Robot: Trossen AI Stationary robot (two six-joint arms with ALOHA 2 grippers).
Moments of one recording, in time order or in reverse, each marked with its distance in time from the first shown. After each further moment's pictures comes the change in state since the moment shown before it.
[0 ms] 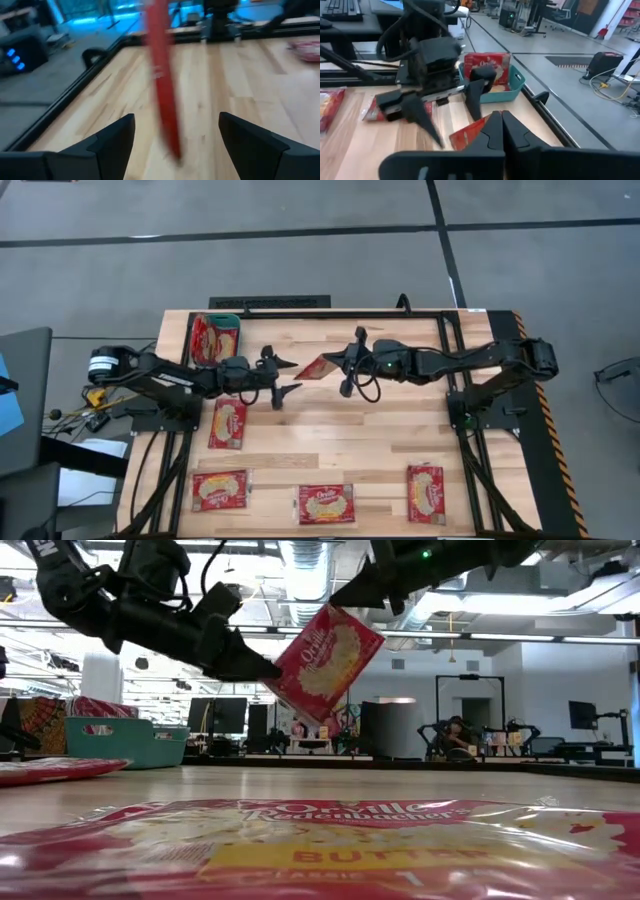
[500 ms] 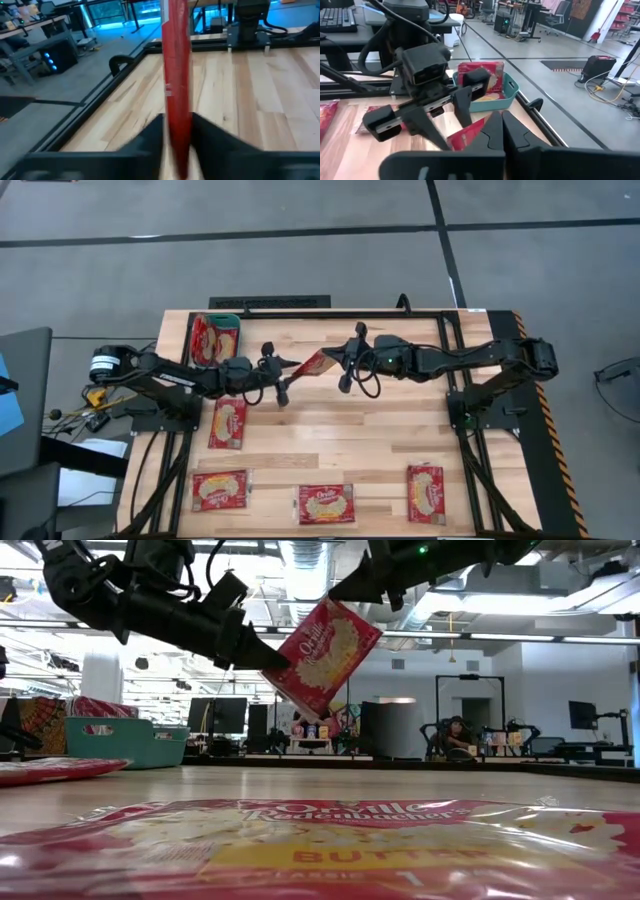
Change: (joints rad) left arm -0.023 0.010 0.051 0.001 -0.140 0.033; right arm -0.016 0.000 0.020 0.007 0.000 0.005
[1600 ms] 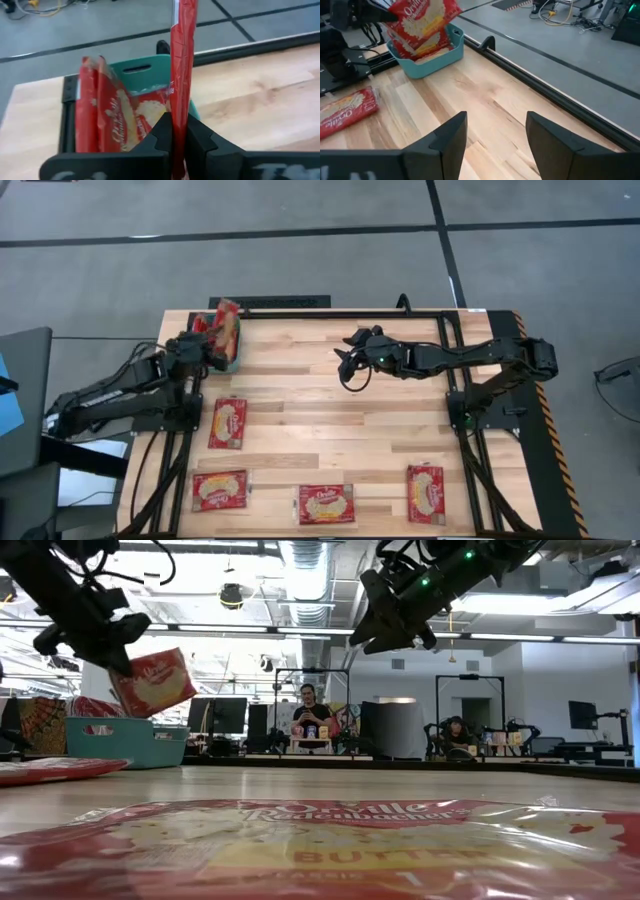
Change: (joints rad) left arm 0.291 -0.956 0.062 -1.551 -0.455 -0.654; right arm -0.043 -0.001 -0.019 -0.258 0.214 0.383
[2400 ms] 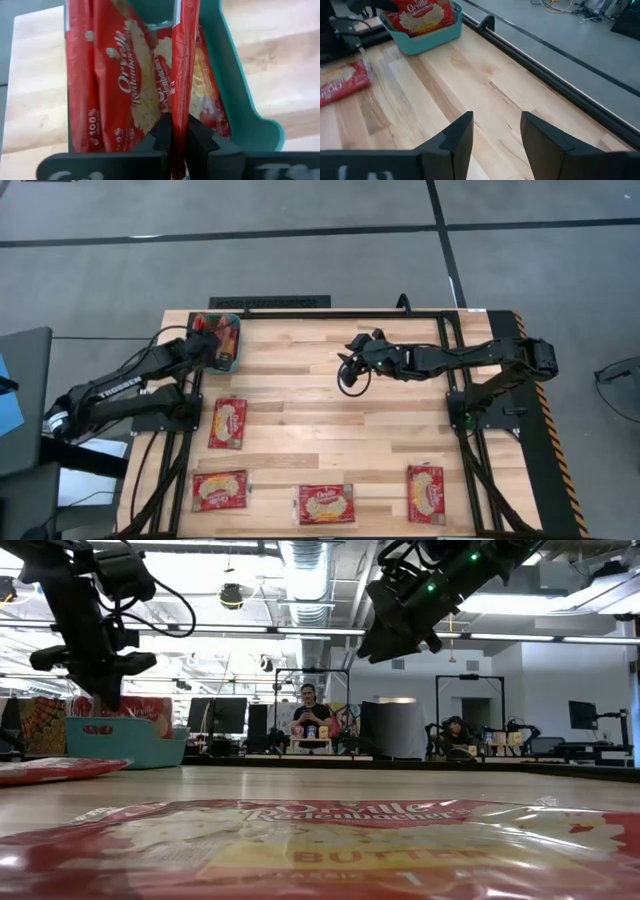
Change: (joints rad) left arm 0.231 0.283 0.046 -0.111 0.224 -0.049; right arm 0.016 0.000 -0.001 -0.103 0.000 -0.016
